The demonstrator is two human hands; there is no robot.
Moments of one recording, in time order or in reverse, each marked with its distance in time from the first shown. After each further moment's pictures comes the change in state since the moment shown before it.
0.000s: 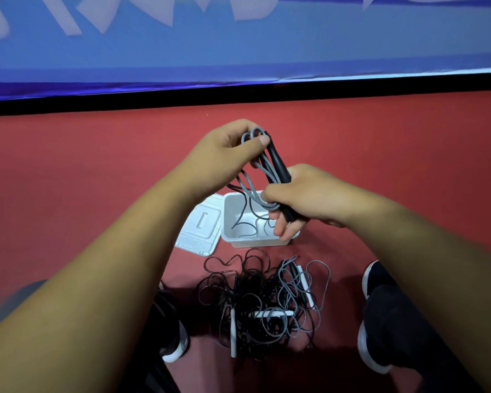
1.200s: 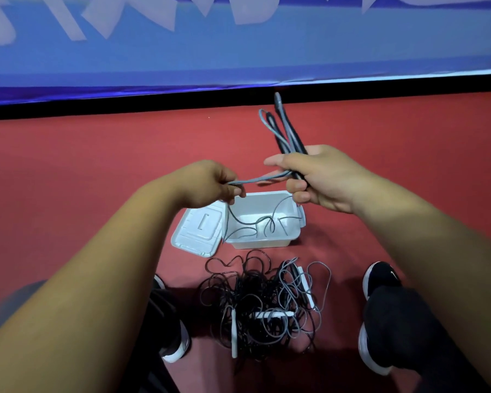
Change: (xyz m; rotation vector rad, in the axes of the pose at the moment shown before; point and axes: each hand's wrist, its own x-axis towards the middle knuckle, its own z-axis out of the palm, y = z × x) left_hand 0.004 -0.050 -0.028 0.494 -0.344 -0.242; right_hand 0.011 0.001 -0.029 0.454 0.091 -0.064
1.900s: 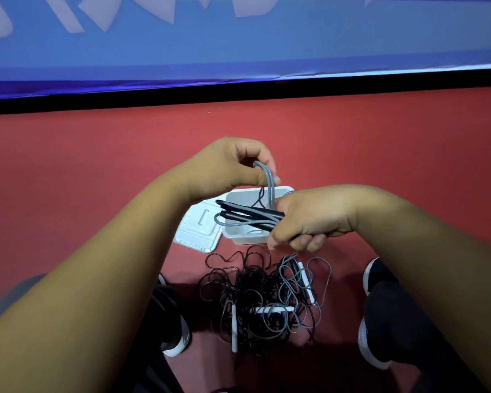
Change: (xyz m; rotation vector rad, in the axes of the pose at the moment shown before) left_hand -0.013 0.047 0.008 -0.448 0.052 0.321; right_hand -0.007 0.035 0.009 -0.580 -0.526 0.435
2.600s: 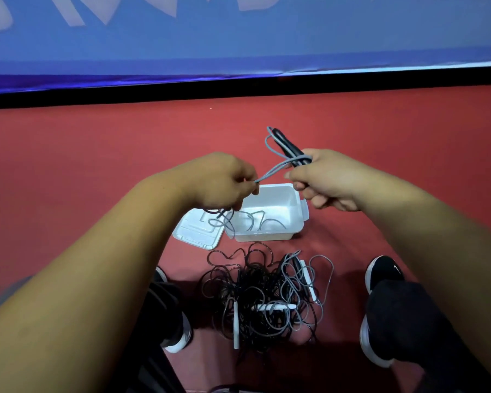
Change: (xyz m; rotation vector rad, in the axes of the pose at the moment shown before) left_hand -0.012 -0.008 -0.008 0.637 -0.141 -0.236; right_hand 0.009 -0.004 -0.033 0.328 0.597 -0.192
